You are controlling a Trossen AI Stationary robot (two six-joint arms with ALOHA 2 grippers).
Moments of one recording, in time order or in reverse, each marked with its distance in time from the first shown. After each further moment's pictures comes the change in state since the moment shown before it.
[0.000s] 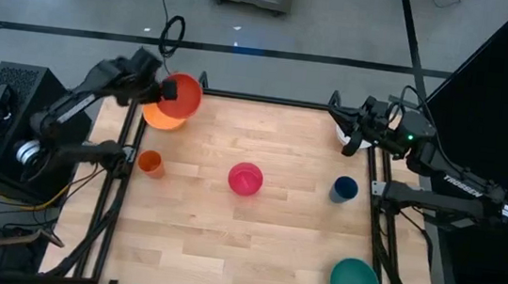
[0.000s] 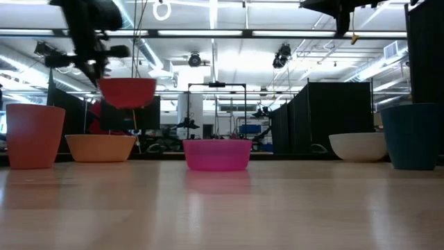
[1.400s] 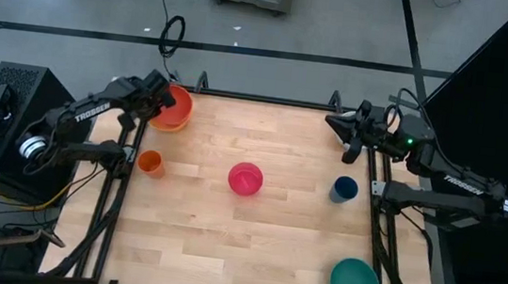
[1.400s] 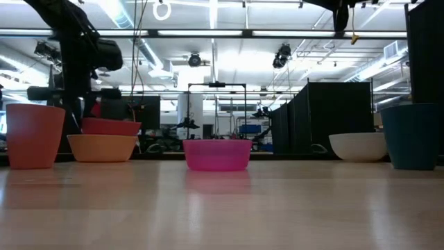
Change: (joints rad) left arm 0.000 0.067 -0.335 0.309 -0.018 -0.565; right arm 0.080 0.000 0.000 -0.001 -0.015 0.018
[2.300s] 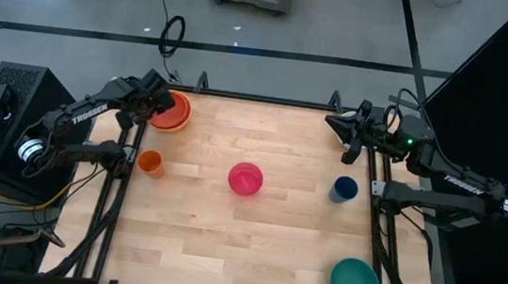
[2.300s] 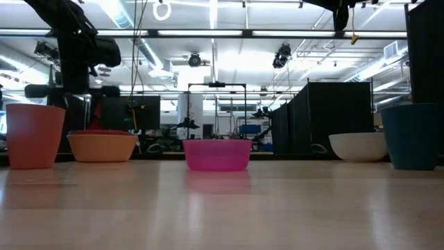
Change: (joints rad) left arm 0.001 -0.032 0.026 -0.030 -0.003 0.163; right arm 0.000 0.000 0.000 0.000 0.008 -0.035
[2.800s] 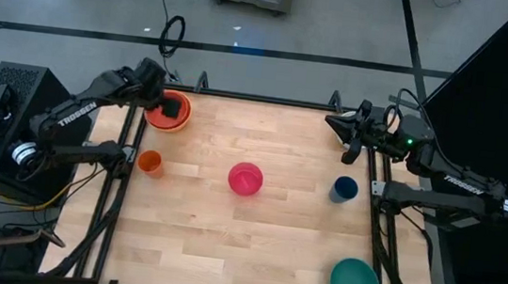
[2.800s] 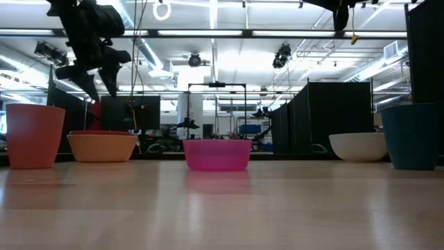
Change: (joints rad) left arm -0.095 -0.034 0.166 -0.050 0.161 0.794; right arm 0.000 0.000 0.000 0.000 0.000 0.000
